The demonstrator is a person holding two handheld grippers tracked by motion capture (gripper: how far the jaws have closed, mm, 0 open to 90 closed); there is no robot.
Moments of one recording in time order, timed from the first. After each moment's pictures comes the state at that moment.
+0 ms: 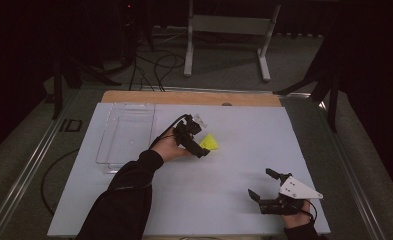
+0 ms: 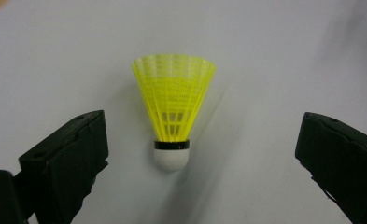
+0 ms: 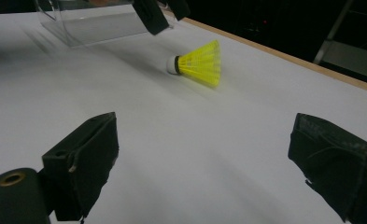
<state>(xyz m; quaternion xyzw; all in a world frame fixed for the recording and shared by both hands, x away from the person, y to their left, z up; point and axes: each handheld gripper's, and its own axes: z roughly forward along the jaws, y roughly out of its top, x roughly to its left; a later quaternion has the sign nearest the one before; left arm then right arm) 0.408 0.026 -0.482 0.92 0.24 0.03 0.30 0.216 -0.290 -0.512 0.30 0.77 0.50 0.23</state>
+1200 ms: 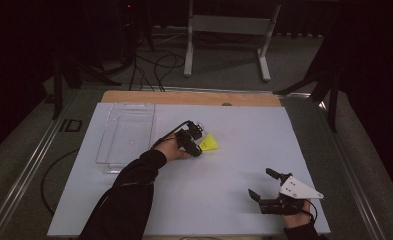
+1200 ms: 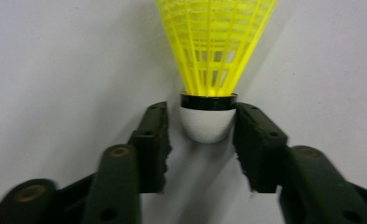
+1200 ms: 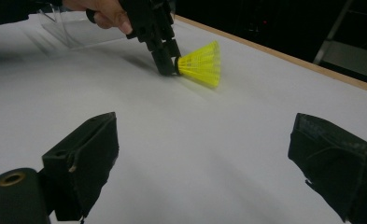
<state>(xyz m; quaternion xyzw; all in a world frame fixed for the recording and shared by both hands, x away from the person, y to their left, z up) 0.423 0.016 -0.522 0.95 0.25 0.01 0.19 0.216 -0.291 -0.512 0.30 0.77 0.50 0.23</state>
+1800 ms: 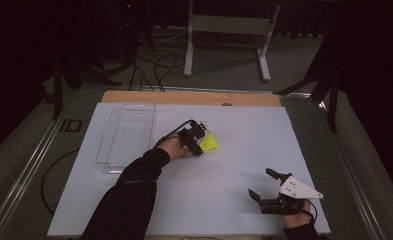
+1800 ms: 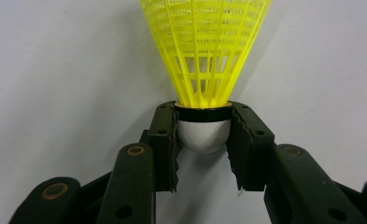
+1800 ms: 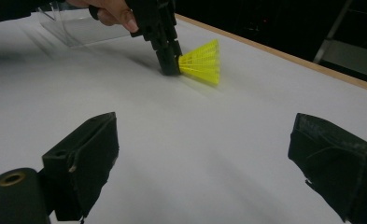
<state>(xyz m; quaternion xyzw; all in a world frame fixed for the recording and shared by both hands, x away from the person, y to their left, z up) 0.427 0.007 -0.521 0.95 0.25 -0.01 0.17 0.216 -0.291 -0.512 0.31 0.78 0.50 0.23</state>
